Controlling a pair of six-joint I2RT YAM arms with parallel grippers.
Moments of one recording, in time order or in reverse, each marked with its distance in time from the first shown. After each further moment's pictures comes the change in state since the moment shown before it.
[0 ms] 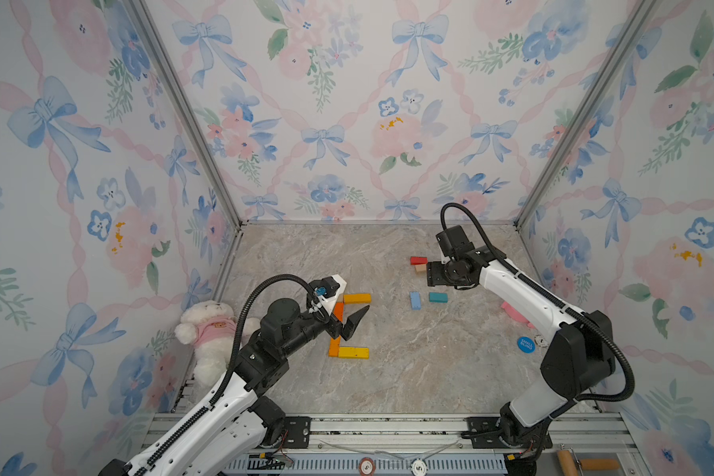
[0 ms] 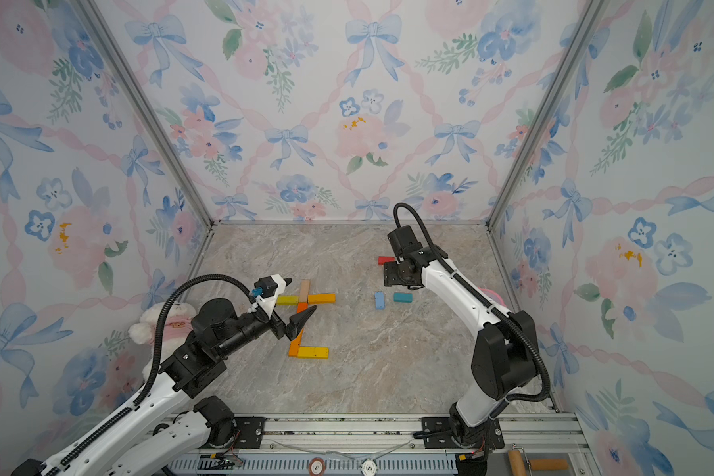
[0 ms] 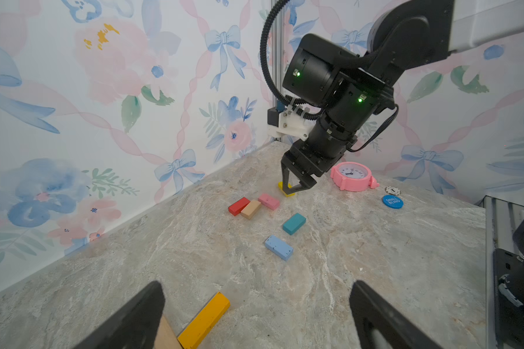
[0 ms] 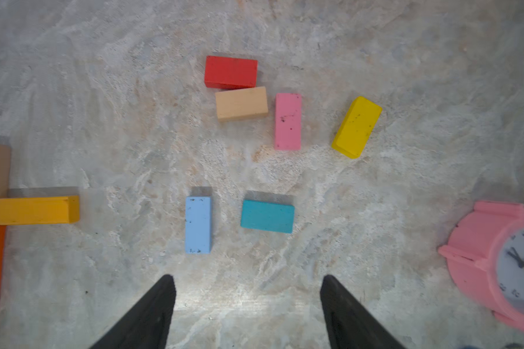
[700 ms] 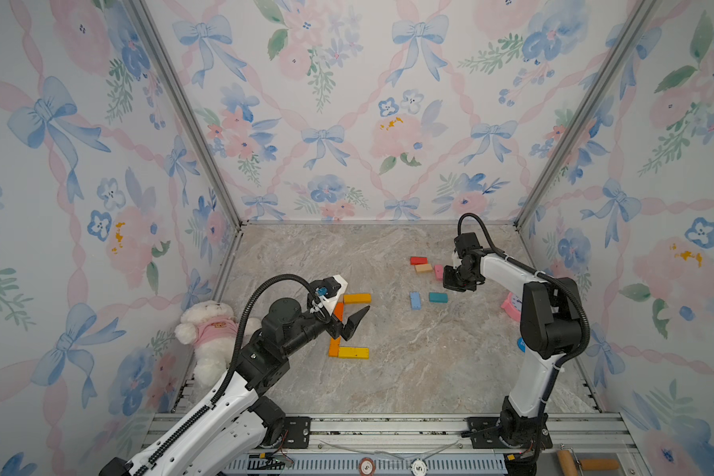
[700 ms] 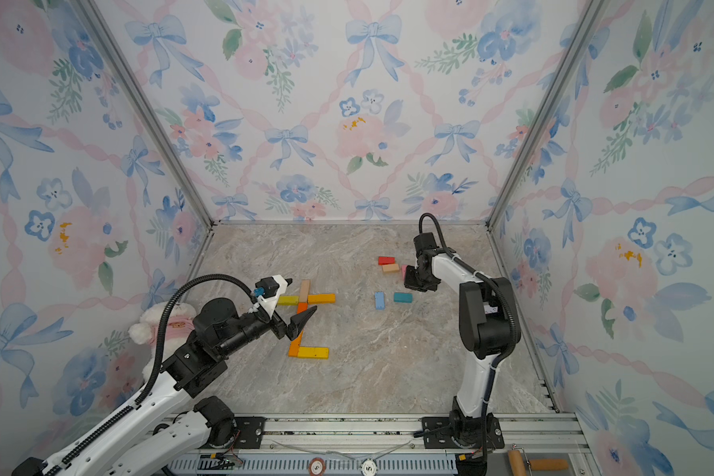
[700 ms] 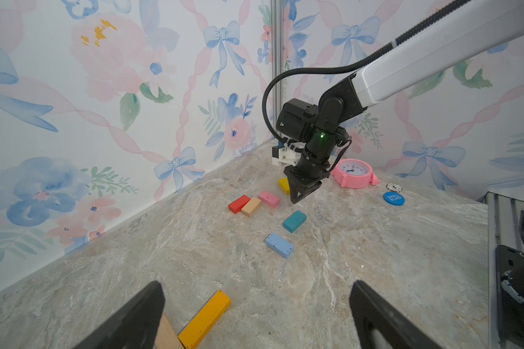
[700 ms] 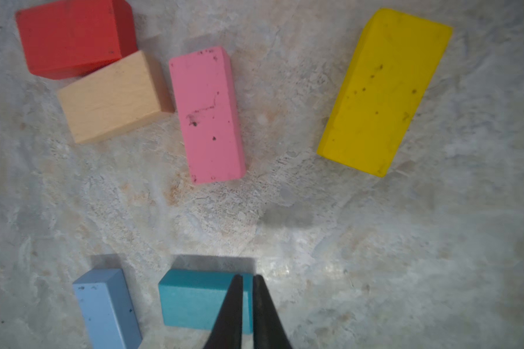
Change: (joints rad) left arm 0.000 0.009 -0.002 0.000 0.000 0.011; right arm -0.229 0.317 0.013 0.156 -0.239 0.019
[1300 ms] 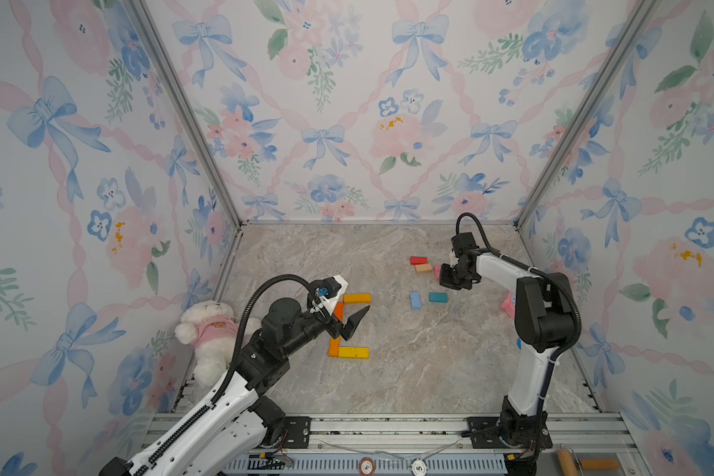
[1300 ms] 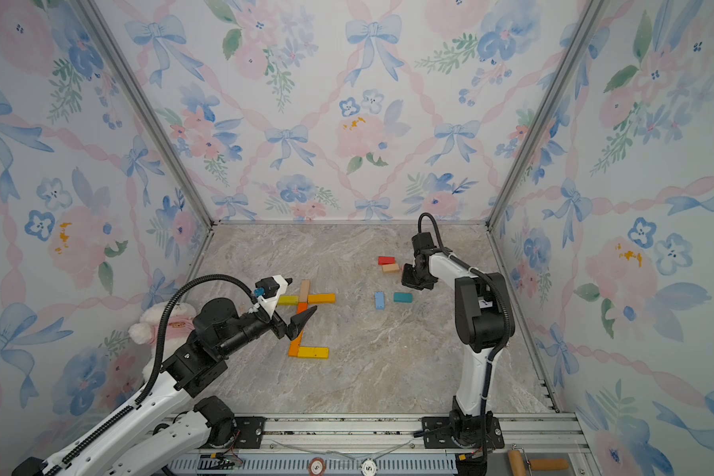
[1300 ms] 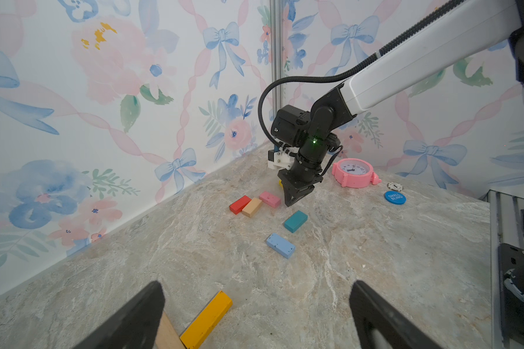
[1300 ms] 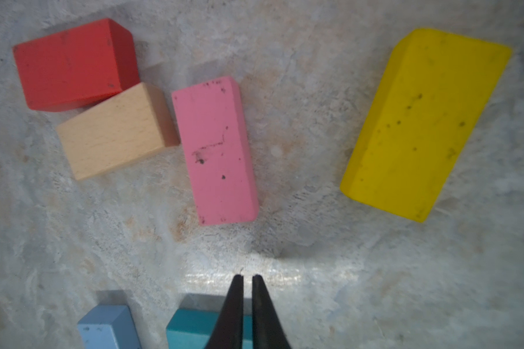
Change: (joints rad) left arm 0.000 0.000 -0.003 0.004 0.000 0.007; right arm 0.008 0.046 0.021 0.052 -0.023 0.039
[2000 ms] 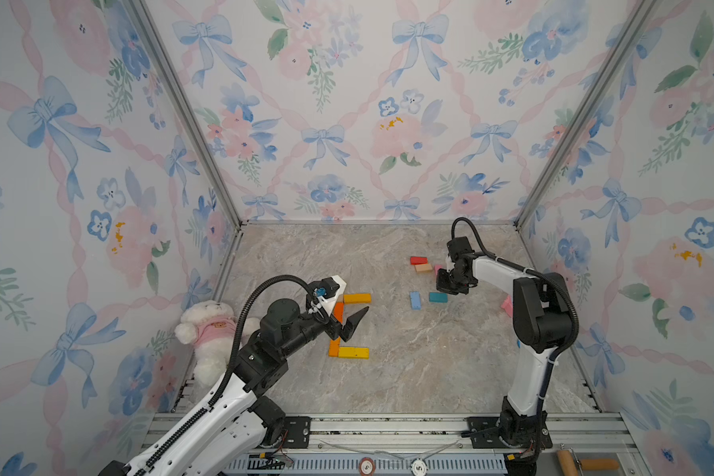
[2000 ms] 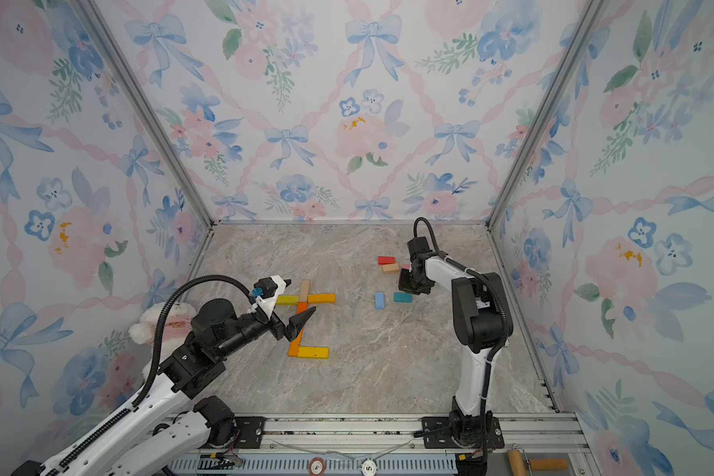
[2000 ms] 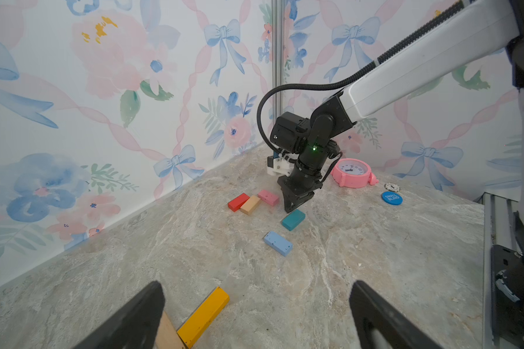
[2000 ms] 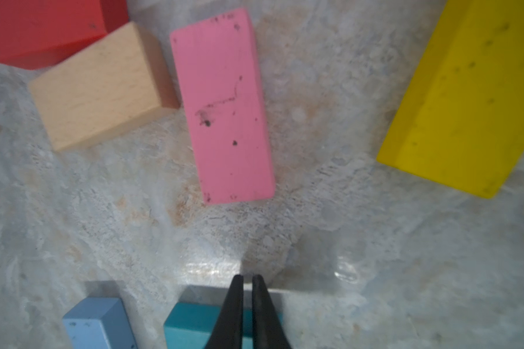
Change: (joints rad) left arm 0.000 -0.017 0.006 -0.029 -0.001 -0.021; right arm 0.032 0.000 -0.046 0.014 0.001 0.008
